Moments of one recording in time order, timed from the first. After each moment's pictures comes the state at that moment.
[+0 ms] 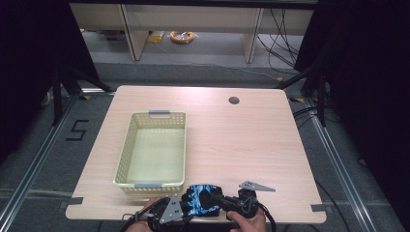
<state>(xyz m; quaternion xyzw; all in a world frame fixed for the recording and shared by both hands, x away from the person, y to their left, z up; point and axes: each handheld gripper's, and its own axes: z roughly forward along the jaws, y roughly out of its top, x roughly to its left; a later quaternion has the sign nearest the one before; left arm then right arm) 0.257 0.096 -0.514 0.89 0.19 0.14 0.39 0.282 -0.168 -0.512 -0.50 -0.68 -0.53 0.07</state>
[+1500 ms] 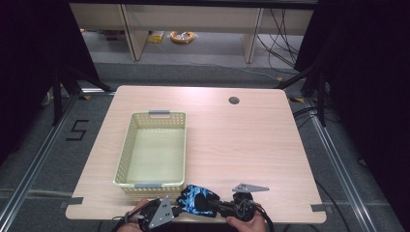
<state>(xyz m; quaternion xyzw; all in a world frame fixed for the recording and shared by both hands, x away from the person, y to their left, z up) 0.252 0.118 -0.508 0.90 0.16 0.16 0.38 0.278 -0.164 -0.510 -0.46 -0.75 -0.47 0.07</state>
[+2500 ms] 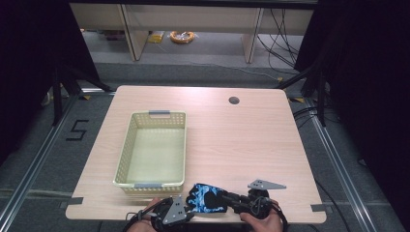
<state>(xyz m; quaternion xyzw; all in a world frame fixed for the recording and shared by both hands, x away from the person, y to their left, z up) 0.255 0.093 -0.507 0.90 0.17 0.12 0.39 0.277 -0.199 -0.488 -0.48 -0.74 -0.47 0.02</state>
